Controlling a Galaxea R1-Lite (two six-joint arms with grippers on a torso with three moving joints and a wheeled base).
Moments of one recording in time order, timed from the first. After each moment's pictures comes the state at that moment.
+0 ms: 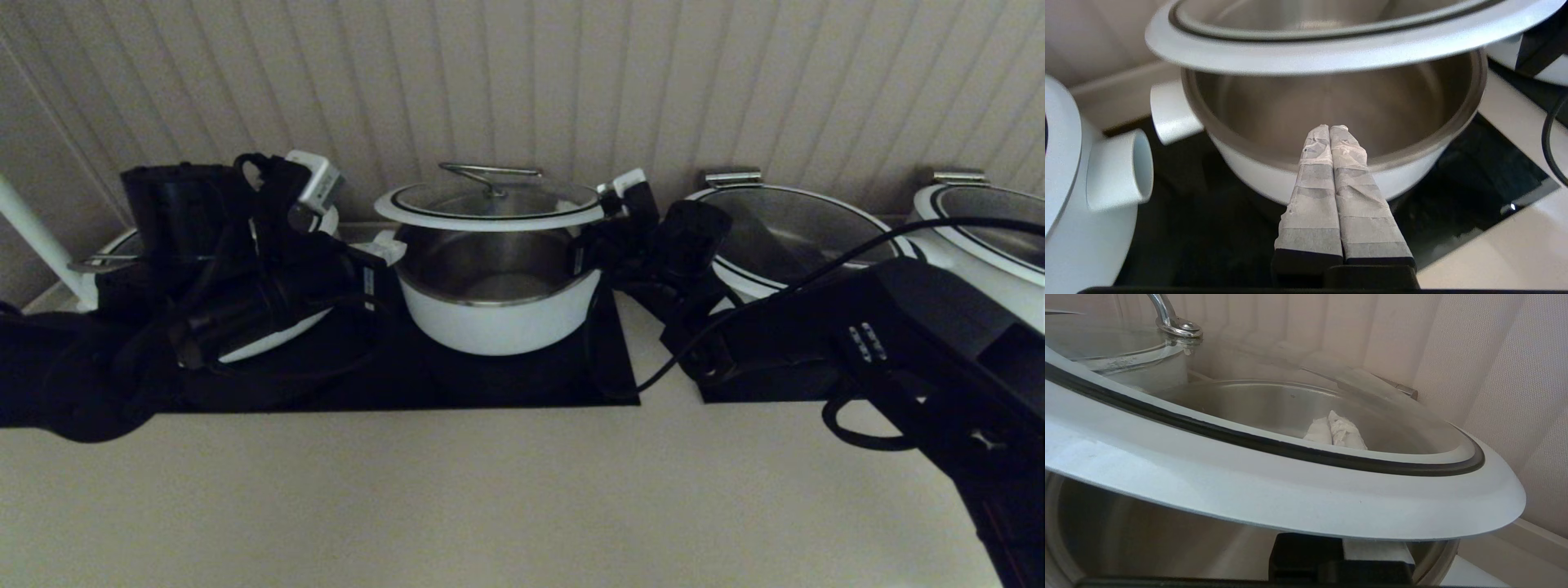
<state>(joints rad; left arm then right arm) -0.29 1.68 -0.90 -0.67 -0.14 0.09 0.49 2.36 -1.60 -1.09 0.16 -0.15</state>
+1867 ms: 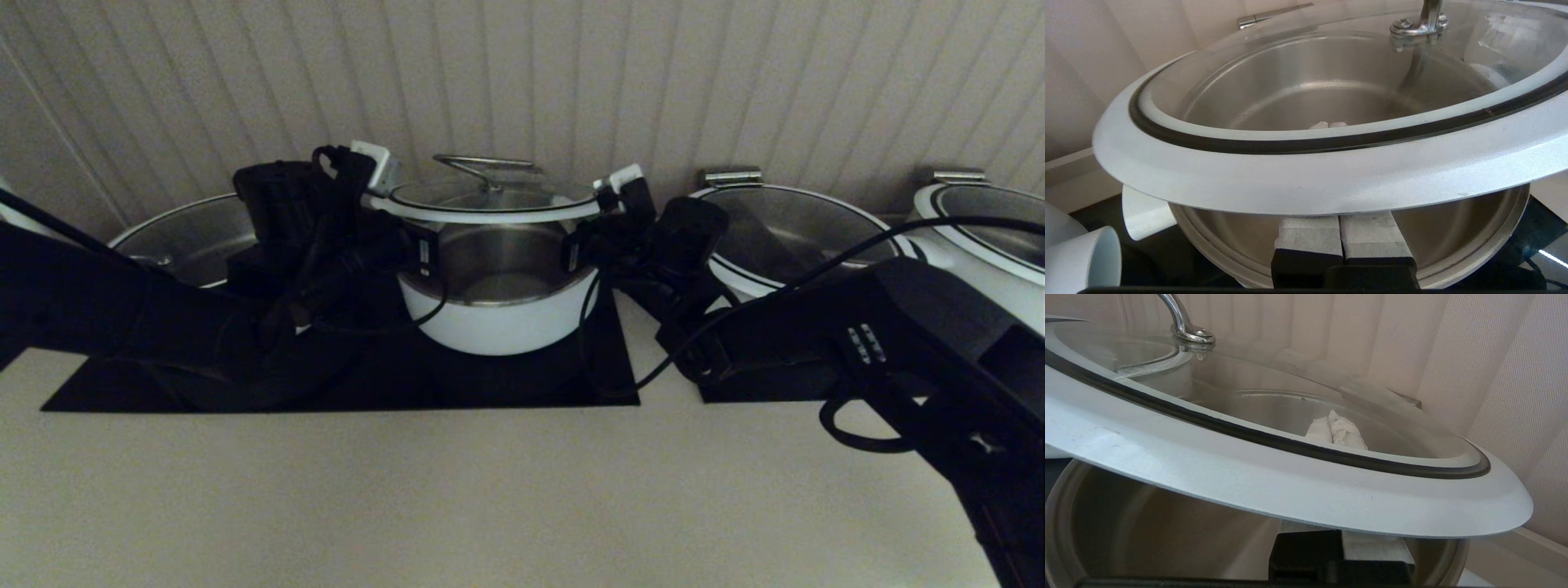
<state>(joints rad) -0.31 1.94 -1.13 -0.83 -0.14 0.09 0.51 2.36 -1.61 -1.10 0.16 -0.15</state>
